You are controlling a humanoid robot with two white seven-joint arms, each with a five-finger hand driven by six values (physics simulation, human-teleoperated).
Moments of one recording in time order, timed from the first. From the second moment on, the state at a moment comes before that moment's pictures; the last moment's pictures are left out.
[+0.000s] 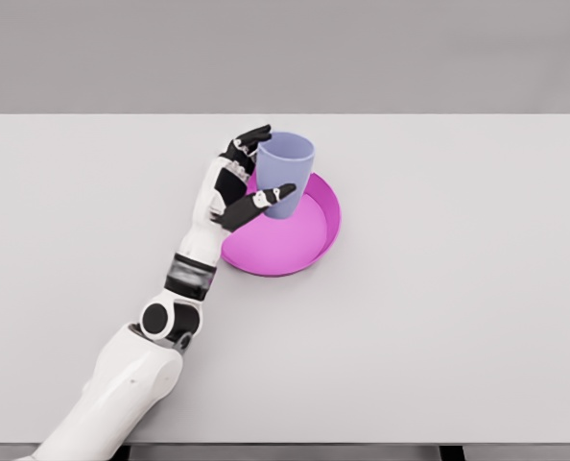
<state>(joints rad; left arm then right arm) -0.32 0.10 -0.58 -1.21 0.55 -0.61 -0.04 -0.04 0.00 -0.03 0.12 -0.03 0.11 0.04</state>
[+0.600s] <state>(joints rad) -0.39 0.11 -0.54 -1.20 0.52 -0.61 -0.03 -0.04 0.00 -0.03 0.12 -0.03 0.11 0.04</state>
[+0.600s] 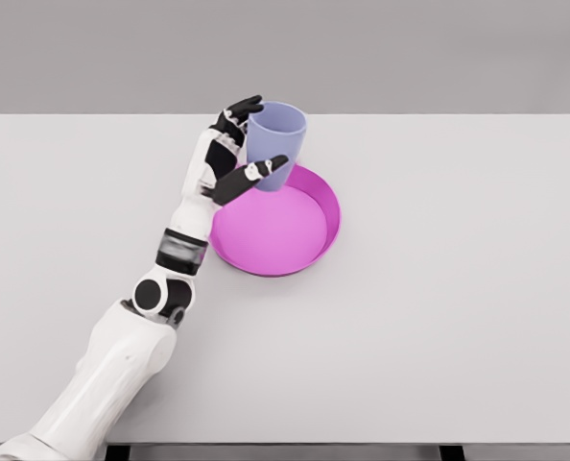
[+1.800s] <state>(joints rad) -0.33 0.05 -0.51 -1.15 0.44 -0.61 0.06 -0.04 0.00 -0.03 0.12 -0.03 0.11 0.04</state>
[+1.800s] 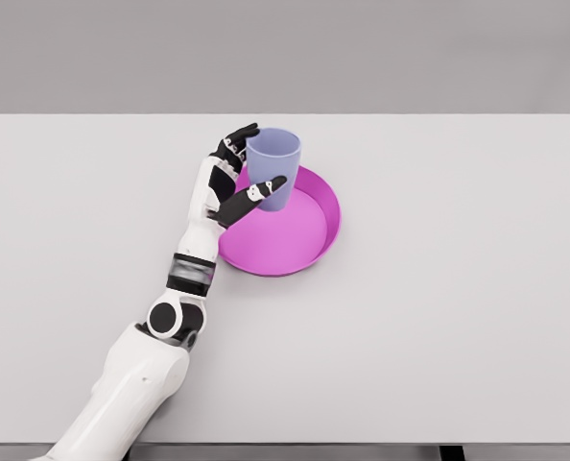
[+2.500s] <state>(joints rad) -0.33 0.06 -0.51 -1.16 0.44 -0.61 0.07 -0.04 0.00 -0.03 0.12 -0.03 0.11 0.04</state>
